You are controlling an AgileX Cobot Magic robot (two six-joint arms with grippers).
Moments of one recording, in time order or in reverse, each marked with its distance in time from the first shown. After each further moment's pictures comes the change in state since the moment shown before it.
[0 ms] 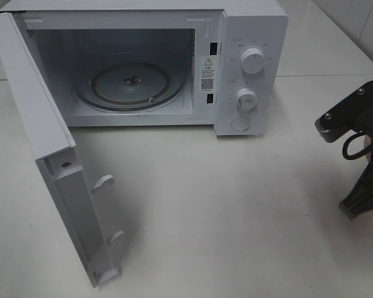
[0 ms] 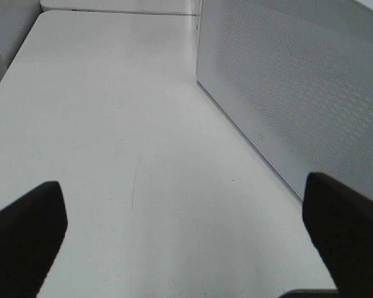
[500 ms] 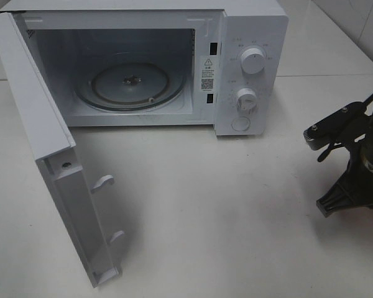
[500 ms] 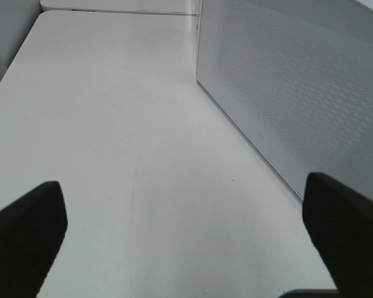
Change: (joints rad) left arm 0.000 0.000 0.000 0.000 0.000 0.000; right arm -0.126 0.242 -0.001 -0.098 -0.209 0.173
